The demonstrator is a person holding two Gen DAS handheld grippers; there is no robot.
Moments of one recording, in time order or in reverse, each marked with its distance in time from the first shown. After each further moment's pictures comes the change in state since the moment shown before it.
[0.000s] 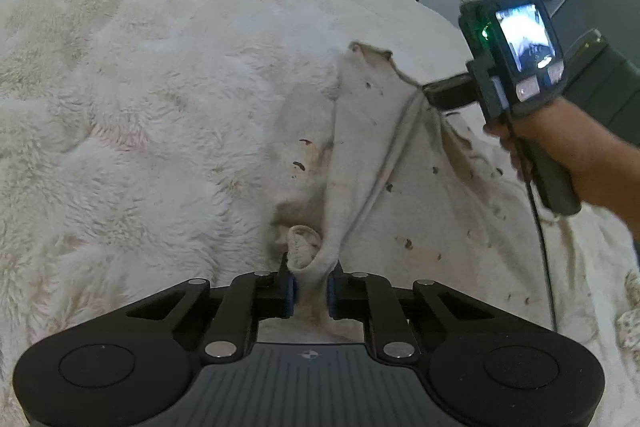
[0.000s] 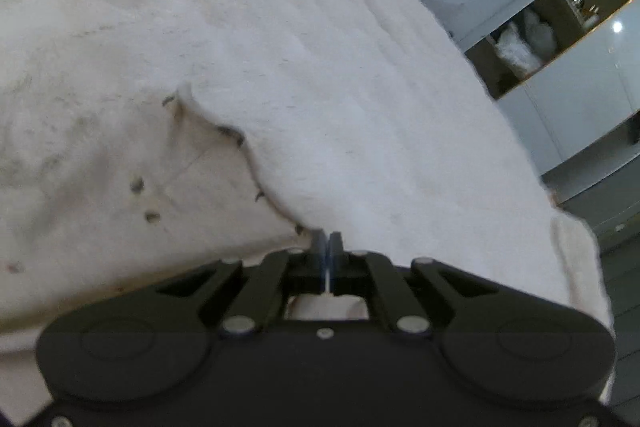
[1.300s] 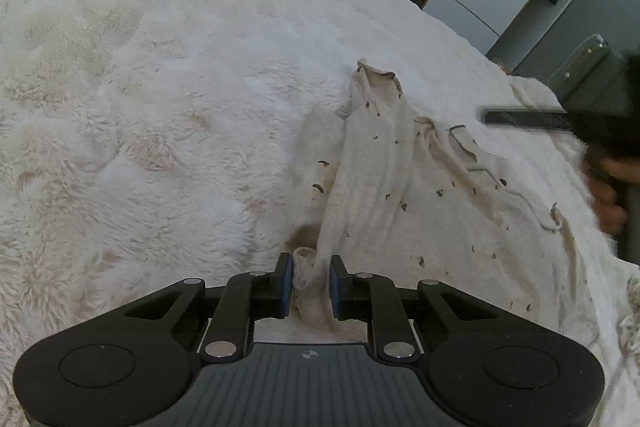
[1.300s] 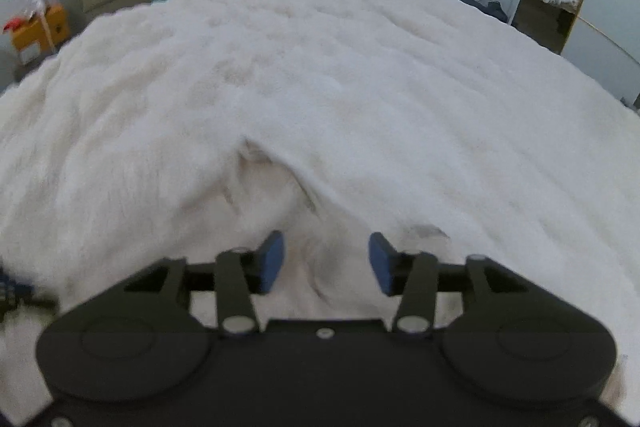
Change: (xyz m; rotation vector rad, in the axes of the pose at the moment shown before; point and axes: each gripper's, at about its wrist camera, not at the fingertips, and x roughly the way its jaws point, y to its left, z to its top) left arm -0.011 0.003 0.004 0.043 -0.035 0.048; right arm -0.102 -0.131 -0.091 0.258 -0.067 0.380
